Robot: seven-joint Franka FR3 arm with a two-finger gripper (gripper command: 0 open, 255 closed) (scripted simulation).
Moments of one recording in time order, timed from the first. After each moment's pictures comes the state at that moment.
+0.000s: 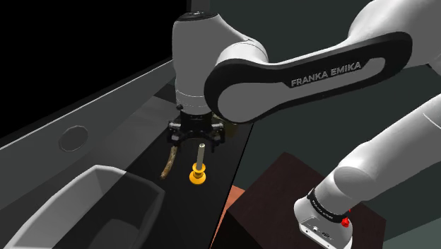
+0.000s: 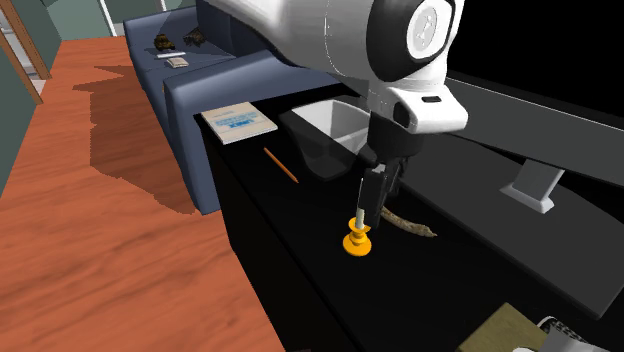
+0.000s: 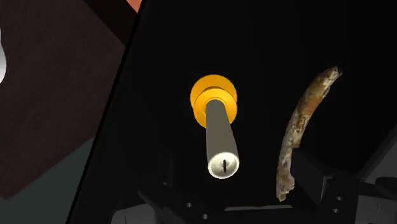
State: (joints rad) arm -0.18 -0.16 0.87 -2.14 0.09 1.97 1.34
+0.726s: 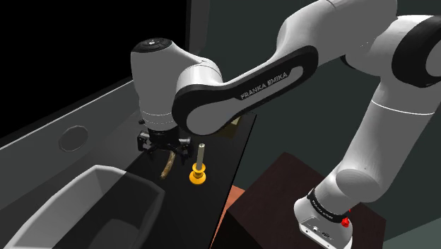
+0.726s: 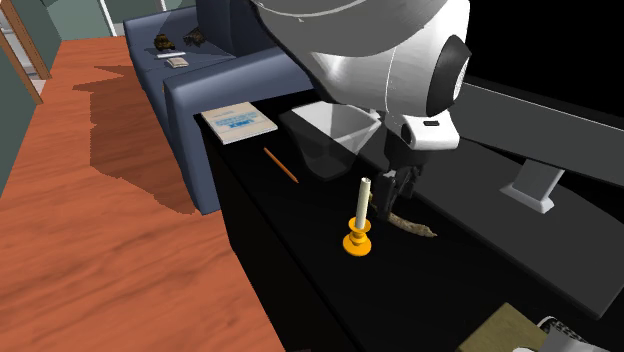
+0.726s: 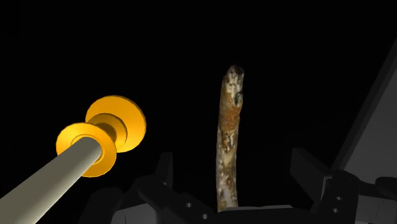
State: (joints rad) arm -0.10 0.26 0.90 -1.95 -0.26 2.05 1.78
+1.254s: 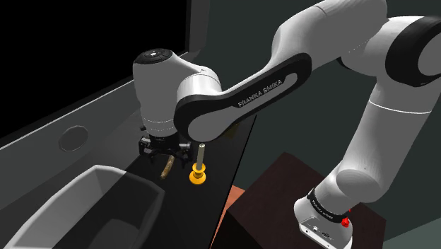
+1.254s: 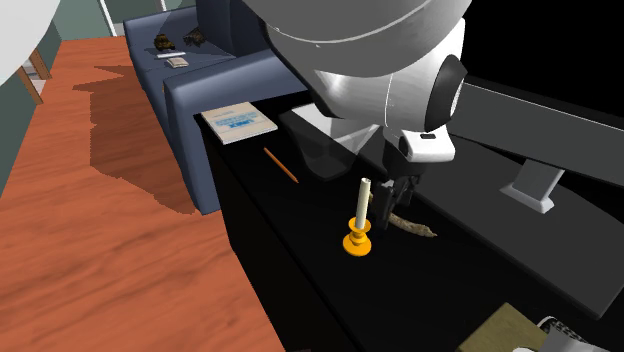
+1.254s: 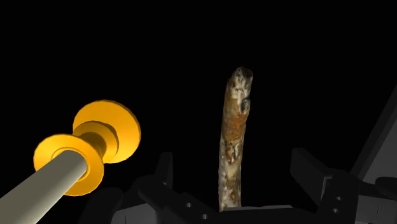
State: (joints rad) arm -0.09 0.29 0.88 -1.98 -0.29 2.09 1.80
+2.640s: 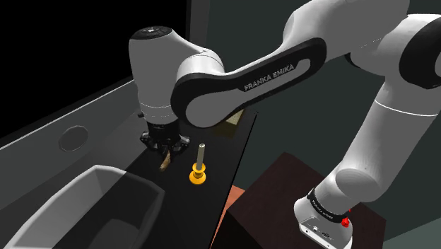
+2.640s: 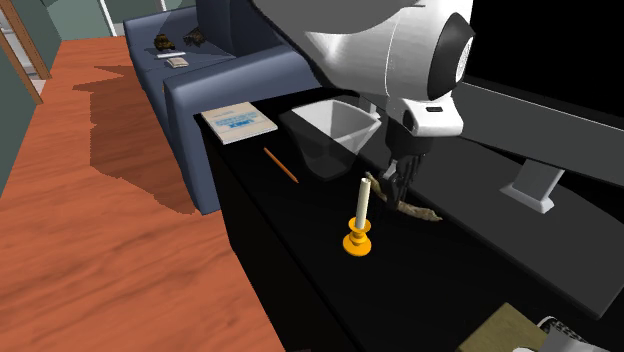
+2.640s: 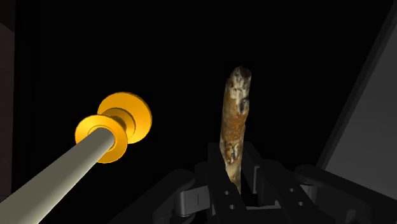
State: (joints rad) arm -0.12 0.23 0.91 -1.93 -0.23 2.01 1.76
